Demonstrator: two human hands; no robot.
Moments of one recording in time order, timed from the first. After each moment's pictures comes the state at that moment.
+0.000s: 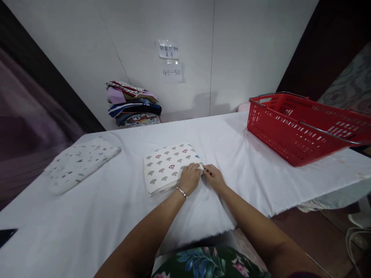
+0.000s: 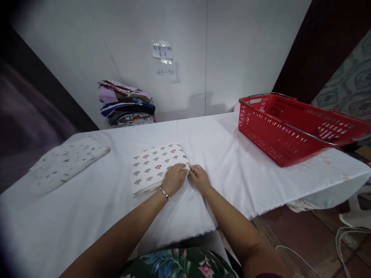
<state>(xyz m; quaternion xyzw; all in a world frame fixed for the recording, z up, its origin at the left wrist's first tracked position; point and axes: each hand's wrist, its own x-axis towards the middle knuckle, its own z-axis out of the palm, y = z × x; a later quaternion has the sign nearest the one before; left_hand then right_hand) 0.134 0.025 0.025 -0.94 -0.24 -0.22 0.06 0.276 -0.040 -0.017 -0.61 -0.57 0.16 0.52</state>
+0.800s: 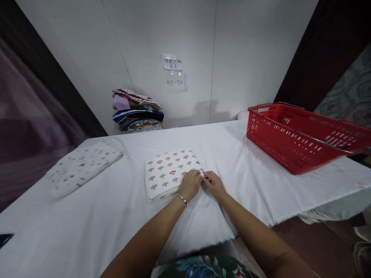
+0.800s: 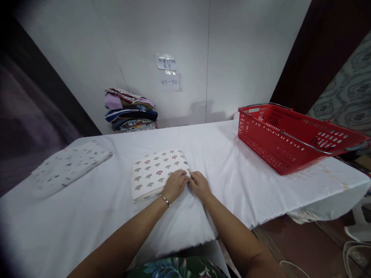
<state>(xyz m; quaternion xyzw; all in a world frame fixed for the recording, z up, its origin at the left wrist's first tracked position) 0.134 0.026 0.026 -0.94 -0.25 -0.24 -0.04 0.270 -0.044 -0.008 -0.62 -0.58 0.15 0.51</state>
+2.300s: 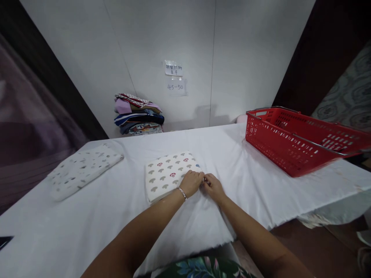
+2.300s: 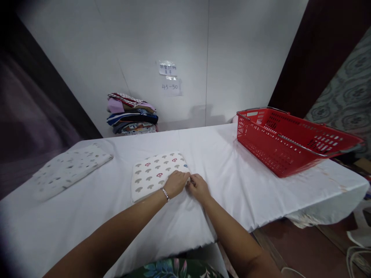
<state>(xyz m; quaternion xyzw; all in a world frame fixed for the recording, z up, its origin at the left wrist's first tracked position) 0.144 0.038 0.047 -0.98 -0.19 -0.07 0.07 0.267 -0.046 -0.005 -0.63 -0.59 0.13 0.48</state>
